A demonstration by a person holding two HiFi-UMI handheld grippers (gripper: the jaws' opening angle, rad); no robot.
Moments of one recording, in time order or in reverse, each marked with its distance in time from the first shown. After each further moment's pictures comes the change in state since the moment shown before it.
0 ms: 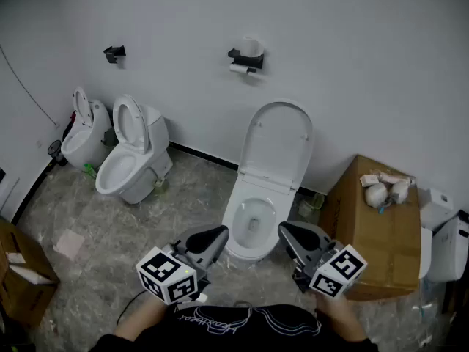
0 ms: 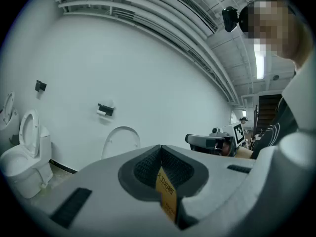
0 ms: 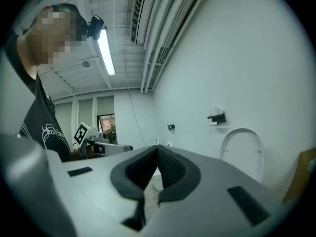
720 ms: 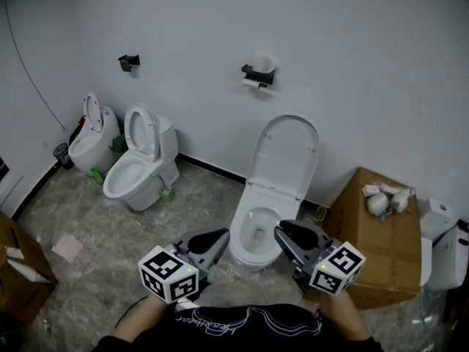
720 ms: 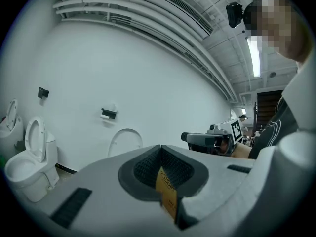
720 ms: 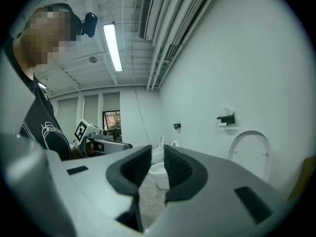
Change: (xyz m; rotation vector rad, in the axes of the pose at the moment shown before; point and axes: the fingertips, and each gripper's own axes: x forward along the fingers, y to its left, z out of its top) left arm -0.060 -0.004 0.001 0.029 -0.004 0.017; right arm 0.016 0.058 -0.002 -0.040 0.034 0.053
